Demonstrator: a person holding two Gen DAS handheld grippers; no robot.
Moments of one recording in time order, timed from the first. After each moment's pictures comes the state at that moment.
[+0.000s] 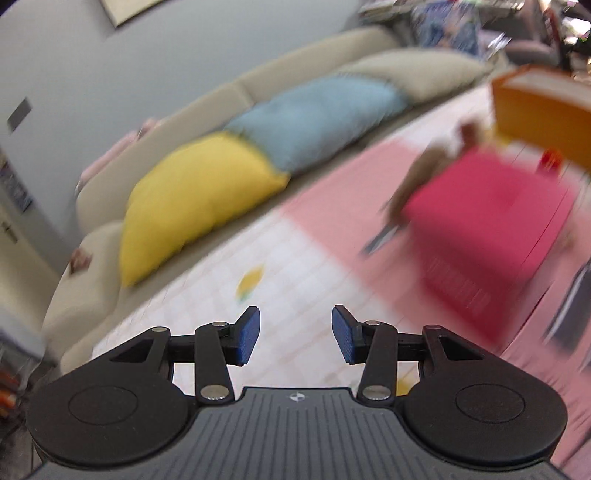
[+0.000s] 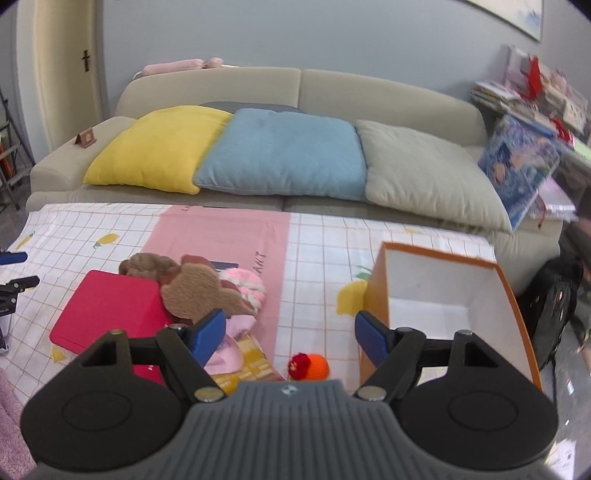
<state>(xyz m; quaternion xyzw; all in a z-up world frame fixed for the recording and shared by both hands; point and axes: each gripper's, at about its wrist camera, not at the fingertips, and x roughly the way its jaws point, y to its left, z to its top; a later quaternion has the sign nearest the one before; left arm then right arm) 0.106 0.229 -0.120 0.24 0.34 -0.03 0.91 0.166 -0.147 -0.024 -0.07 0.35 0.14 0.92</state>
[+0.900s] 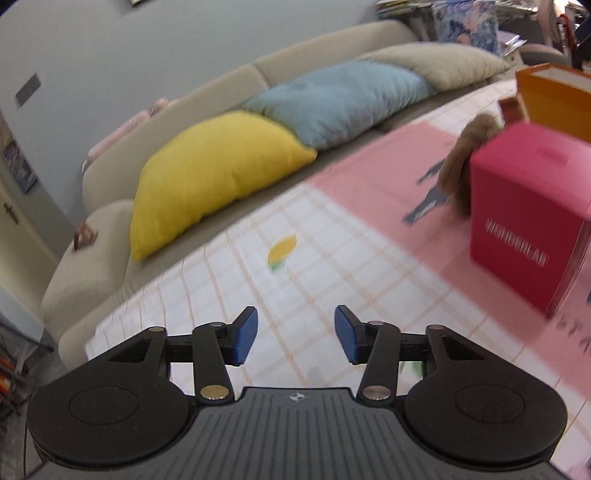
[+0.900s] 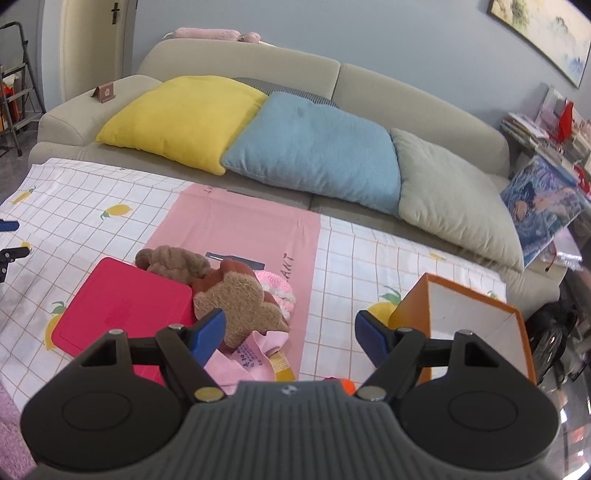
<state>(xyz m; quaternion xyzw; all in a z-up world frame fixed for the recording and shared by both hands) 0.117 0.279 -0.119 0.23 0.33 -0.04 0.92 0.186 -0.067 -0.029 -0.15 0.37 0.15 0.91</state>
